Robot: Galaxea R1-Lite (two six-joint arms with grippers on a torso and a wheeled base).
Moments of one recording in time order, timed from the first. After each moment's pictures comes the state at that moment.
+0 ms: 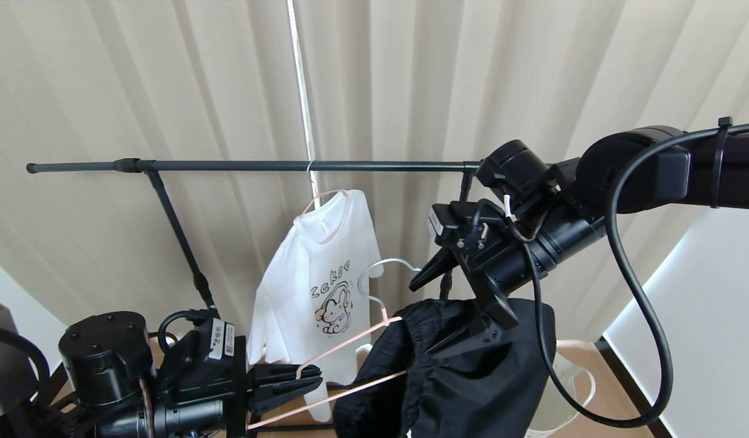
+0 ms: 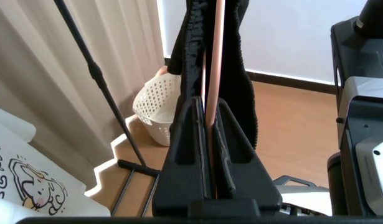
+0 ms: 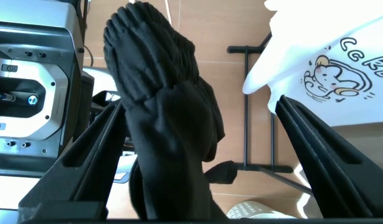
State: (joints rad) left arm -0.35 1.90 -0.10 -1.57 -0.87 0.31; right arm 0.54 2.01 -1.70 0.82 0.69 -0.88
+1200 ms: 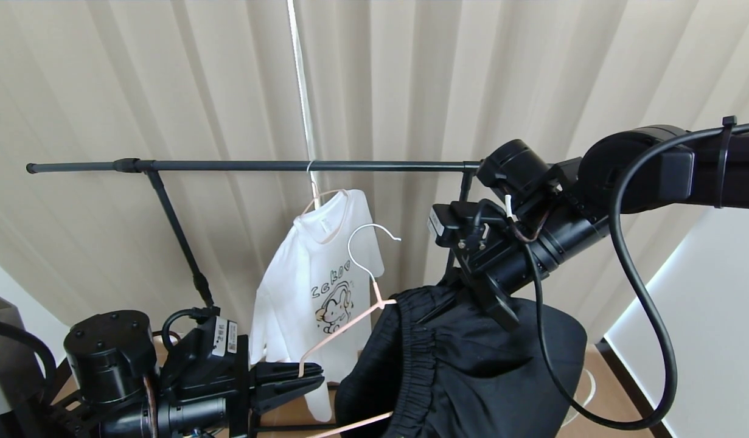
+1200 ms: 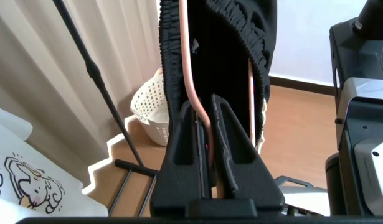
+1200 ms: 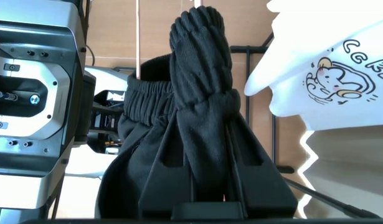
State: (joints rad) left arm -0.35 1.91 -0.11 -1.57 -0.87 0.30; right arm 0.54 2.00 -1.70 0.82 0.69 -0.88
